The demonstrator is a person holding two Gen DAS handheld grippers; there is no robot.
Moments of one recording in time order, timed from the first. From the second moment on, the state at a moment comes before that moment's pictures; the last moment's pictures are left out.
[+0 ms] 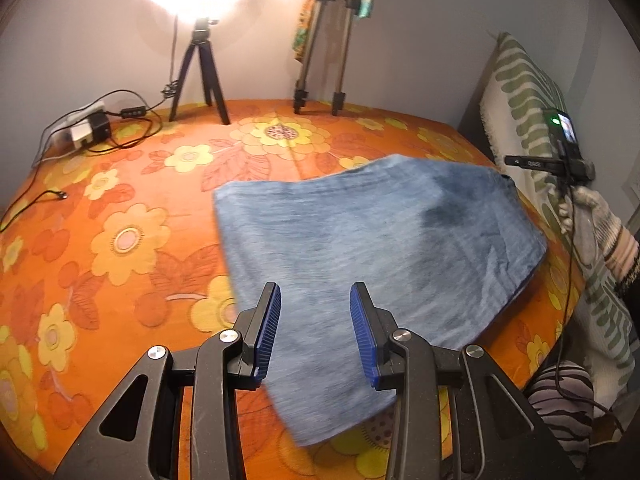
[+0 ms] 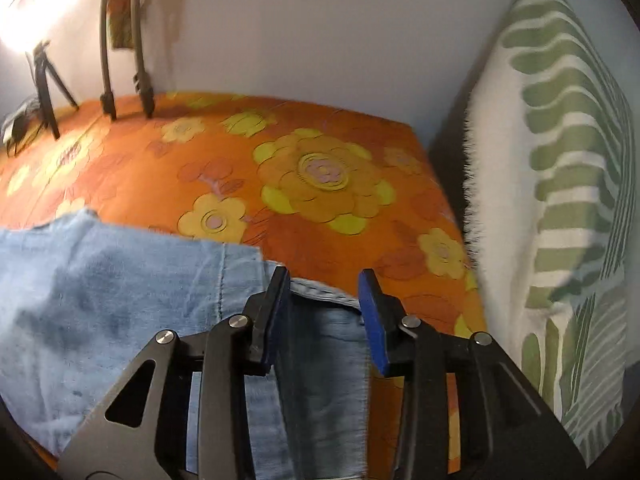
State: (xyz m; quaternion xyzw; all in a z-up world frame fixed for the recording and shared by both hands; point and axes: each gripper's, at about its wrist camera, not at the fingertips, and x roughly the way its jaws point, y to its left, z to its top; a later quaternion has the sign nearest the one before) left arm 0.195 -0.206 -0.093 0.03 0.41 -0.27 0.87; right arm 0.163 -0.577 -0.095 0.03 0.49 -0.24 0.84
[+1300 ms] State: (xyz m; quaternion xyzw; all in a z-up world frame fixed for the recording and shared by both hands) left arm 0.197 -0.161 -0.150 -0.18 0.49 -0.24 0.82; right arm 0.244 -0.293 -0.059 0.11 0.53 0.09 0.84
